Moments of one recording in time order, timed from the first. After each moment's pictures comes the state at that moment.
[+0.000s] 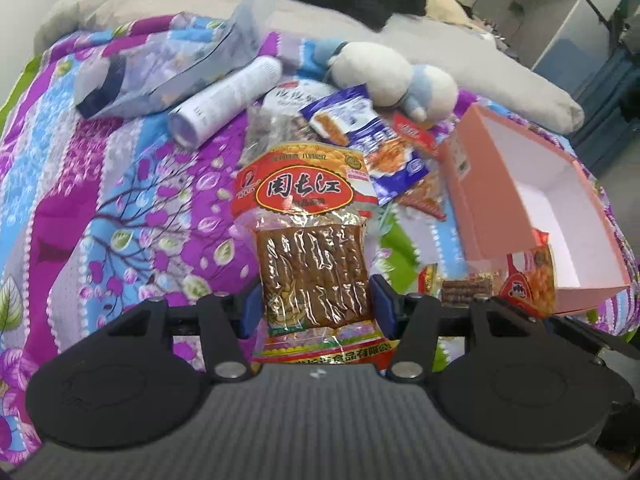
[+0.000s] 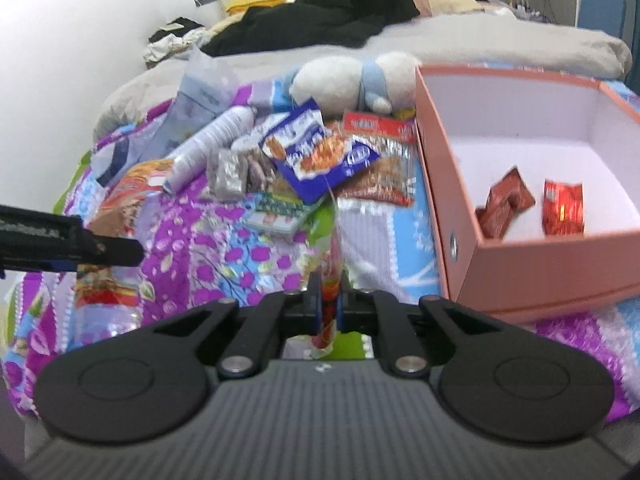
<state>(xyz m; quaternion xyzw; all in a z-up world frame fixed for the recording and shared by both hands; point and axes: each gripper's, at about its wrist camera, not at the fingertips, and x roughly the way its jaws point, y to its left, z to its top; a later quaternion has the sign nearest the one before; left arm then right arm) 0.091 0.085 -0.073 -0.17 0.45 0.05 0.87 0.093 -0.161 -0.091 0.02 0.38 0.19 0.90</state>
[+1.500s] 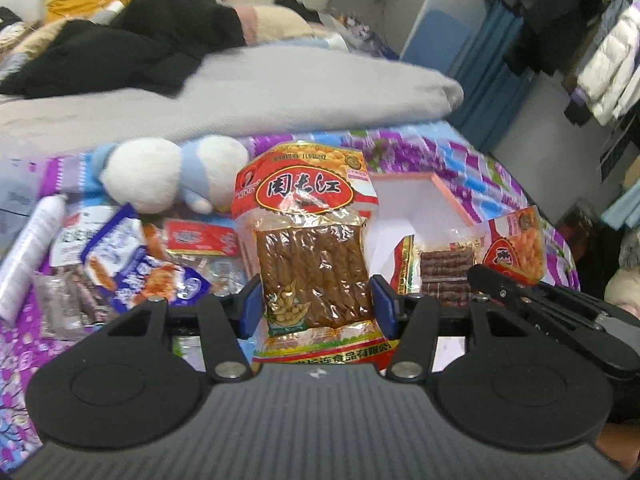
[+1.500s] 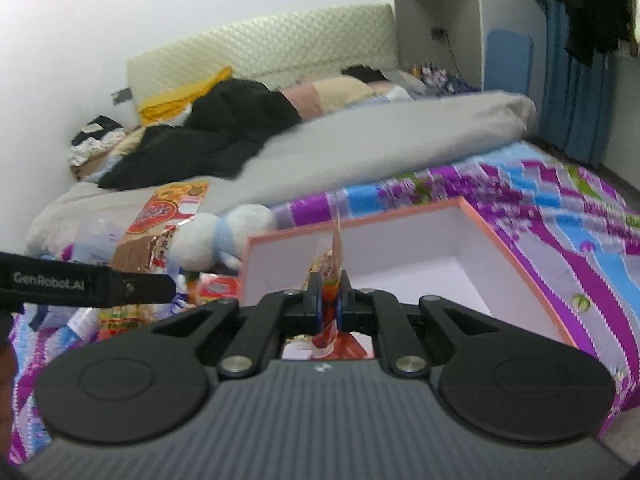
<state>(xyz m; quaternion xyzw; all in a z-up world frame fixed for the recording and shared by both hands) 0.260 -0.106 0.017 -0.09 0.41 -0.12 0.90 0.180 -0.312 0.002 0.07 0.29 0.07 0.95</state>
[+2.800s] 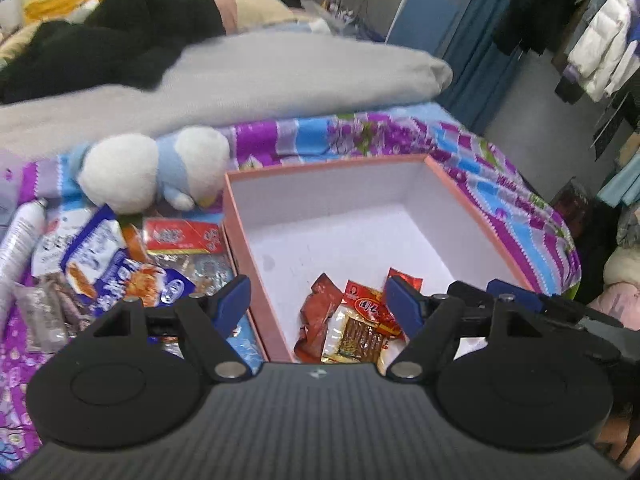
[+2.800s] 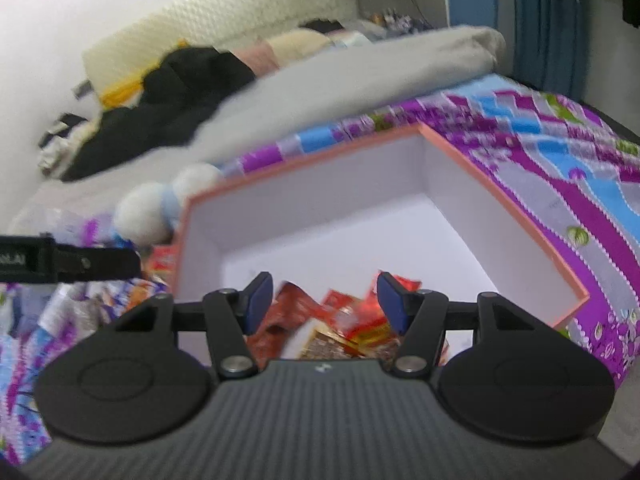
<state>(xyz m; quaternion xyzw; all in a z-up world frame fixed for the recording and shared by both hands) 0.268 -0.114 0.009 -0.07 0.41 -0.14 0.90 0.196 -0.344 -0.043 0.11 0.34 0.04 0.93</state>
